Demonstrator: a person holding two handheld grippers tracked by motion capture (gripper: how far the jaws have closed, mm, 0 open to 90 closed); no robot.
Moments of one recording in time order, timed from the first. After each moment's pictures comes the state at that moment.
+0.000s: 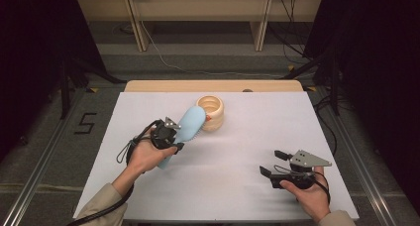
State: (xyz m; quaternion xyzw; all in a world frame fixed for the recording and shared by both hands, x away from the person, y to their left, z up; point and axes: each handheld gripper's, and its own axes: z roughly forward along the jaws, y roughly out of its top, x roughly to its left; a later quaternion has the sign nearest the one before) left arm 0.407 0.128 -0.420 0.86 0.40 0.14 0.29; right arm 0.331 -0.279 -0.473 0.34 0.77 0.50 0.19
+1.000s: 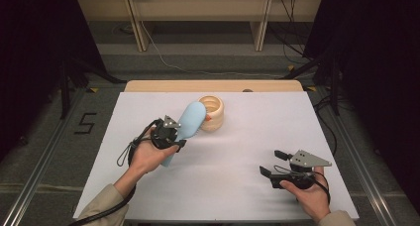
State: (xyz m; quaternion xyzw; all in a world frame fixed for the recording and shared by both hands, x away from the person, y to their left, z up) left arm 0.404 0.125 -0.417 0.84 0.40 0.16 0.33; right arm 0.331 -0.278 -0.473 0.34 0.77 0.50 0.19
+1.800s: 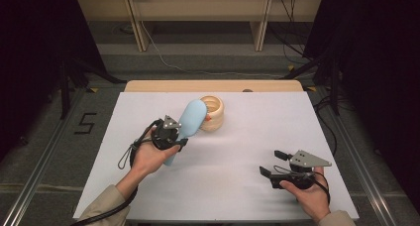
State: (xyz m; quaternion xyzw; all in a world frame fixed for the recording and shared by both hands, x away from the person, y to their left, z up) left arm 0.401 0.122 -0.417 0.83 0.40 0.17 0.35; right arm 0.331 -0.278 -0.473 0.34 0.77 0.50 0.19
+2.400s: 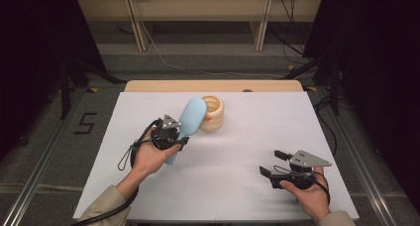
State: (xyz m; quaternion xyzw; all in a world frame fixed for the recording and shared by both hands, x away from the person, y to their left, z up) left arm 0.399 0.121 -0.414 0.82 0.41 0.17 0.37; right arm 0.331 -0.278 -0.472 0.34 0.77 0.50 0.19
